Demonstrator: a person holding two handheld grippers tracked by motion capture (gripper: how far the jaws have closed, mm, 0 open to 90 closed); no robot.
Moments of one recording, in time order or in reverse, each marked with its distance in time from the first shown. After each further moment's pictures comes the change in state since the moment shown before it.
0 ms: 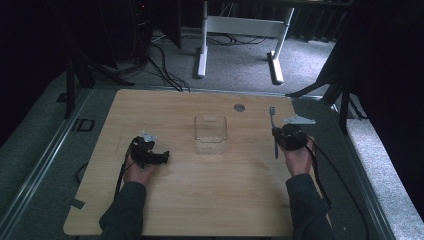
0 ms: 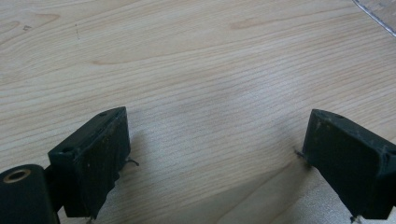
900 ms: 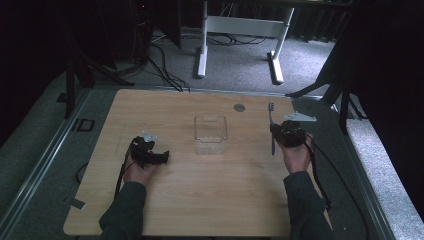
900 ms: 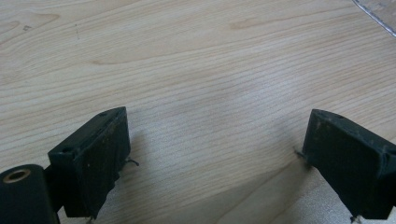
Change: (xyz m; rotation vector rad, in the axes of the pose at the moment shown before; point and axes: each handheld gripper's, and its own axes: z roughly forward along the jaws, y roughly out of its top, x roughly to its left) left arm 0.000 0.000 0.000 -0.001 0.000 -0.001; right arm 0.003 0.010 -0.001 -0.047 0.031 0.036
